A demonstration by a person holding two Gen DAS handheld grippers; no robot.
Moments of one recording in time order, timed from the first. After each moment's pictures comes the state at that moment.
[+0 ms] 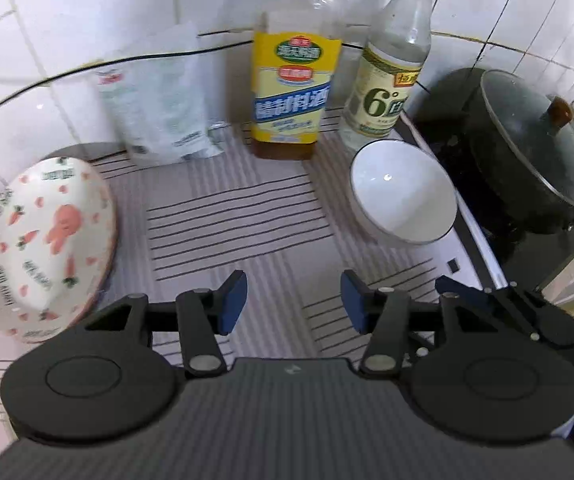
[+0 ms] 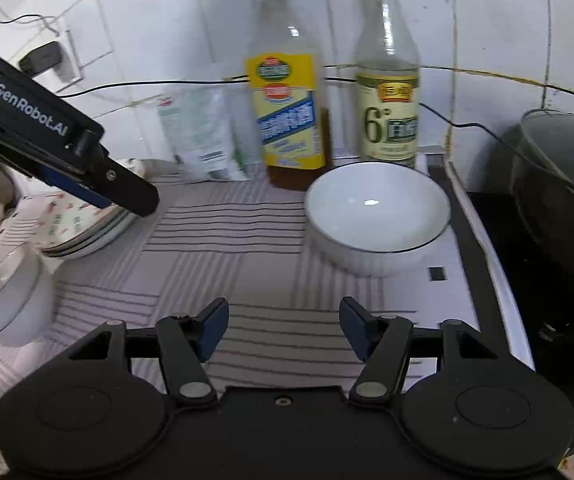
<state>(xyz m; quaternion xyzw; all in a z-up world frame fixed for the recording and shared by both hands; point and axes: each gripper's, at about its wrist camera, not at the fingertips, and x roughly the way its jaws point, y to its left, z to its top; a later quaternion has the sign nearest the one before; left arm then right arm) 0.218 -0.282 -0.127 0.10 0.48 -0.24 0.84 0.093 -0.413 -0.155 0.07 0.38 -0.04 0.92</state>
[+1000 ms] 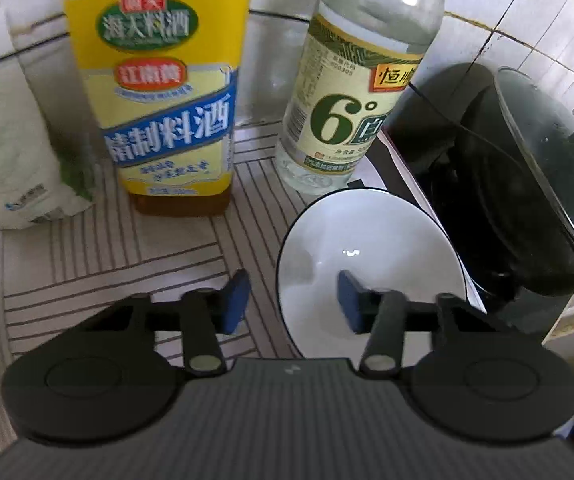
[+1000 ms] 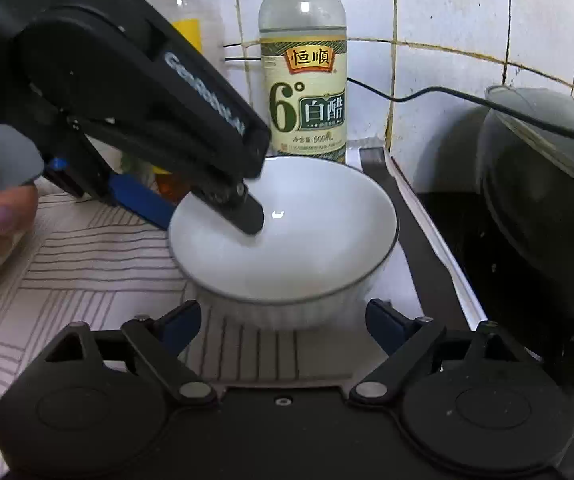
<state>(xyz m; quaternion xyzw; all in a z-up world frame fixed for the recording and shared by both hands) 0.298 -0.387 -0.204 0.08 0.49 -0.29 0.82 0.150 -0.450 -0.203 0.05 0.36 -0.13 0.92</state>
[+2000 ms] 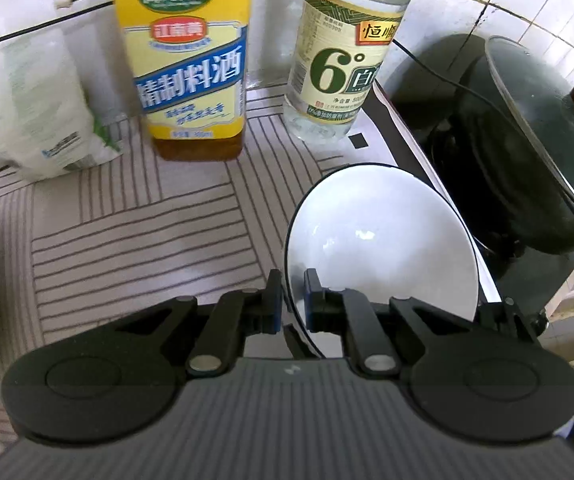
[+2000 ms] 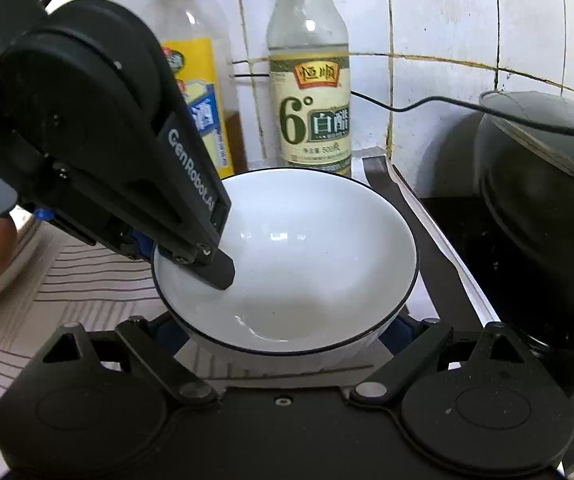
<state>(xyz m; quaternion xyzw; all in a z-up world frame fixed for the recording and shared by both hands) 0.260 -0.368 -0.190 0.10 0.51 -0.27 0.81 0.130 -0.430 -0.193 0.08 0.33 -0.13 0.93</state>
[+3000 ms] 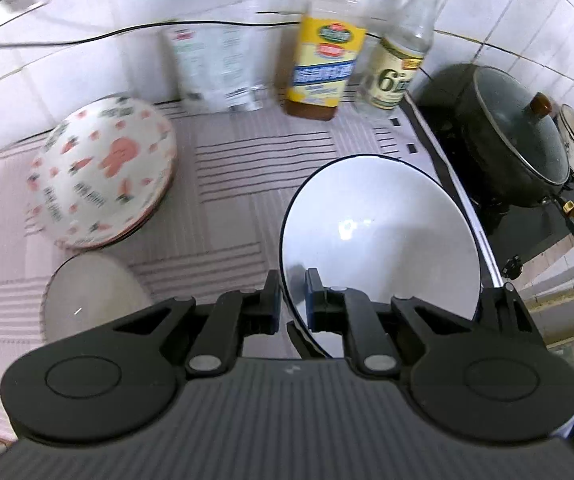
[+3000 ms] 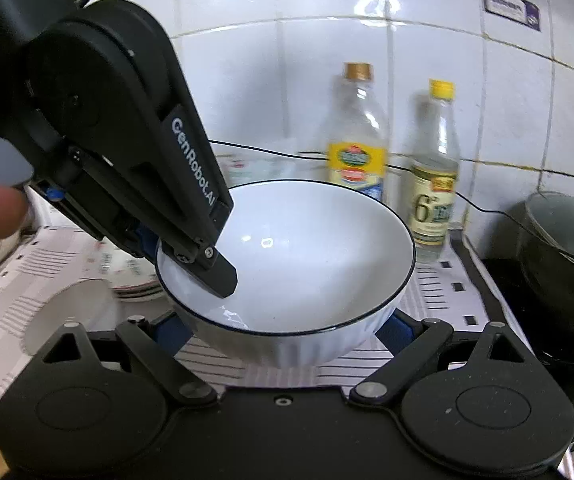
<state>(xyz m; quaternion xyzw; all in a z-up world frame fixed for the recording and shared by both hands) 0.159 -0.191 -0.090 0.07 0.51 -0.23 0.83 0.051 -0.283 -0.100 0.03 0.29 -0.04 0.96</state>
